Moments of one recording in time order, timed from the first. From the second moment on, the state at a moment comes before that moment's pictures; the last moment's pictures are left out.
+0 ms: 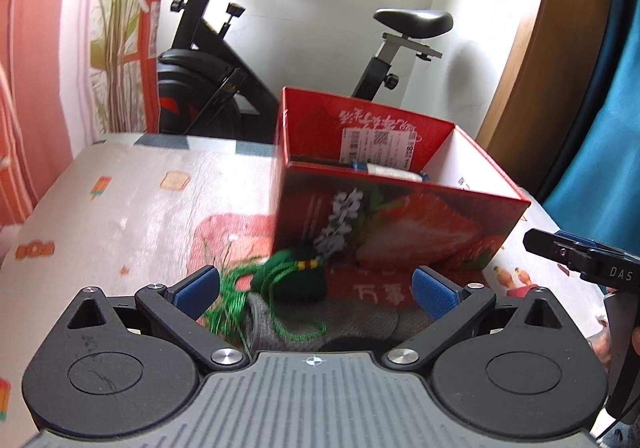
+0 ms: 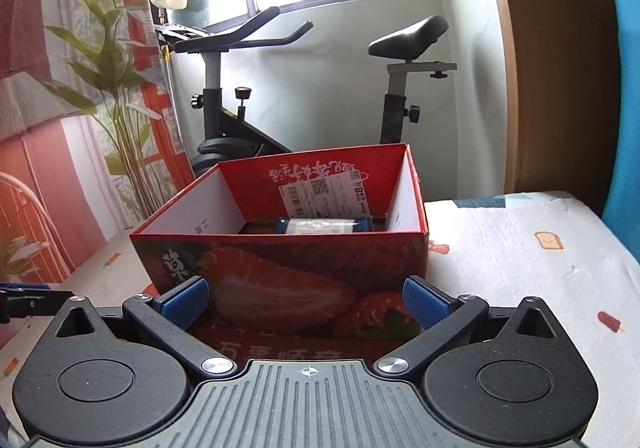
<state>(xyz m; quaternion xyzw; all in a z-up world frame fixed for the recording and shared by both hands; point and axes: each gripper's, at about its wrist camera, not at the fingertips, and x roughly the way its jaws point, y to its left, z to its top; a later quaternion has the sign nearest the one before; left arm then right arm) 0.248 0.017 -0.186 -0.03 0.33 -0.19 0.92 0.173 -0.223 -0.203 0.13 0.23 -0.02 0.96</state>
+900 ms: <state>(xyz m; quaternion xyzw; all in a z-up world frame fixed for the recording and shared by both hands) 0.183 0.010 -0.222 -0.03 0.35 -0.18 0.92 0.111 -0.187 -0.255 0.14 0.34 0.03 0.93</state>
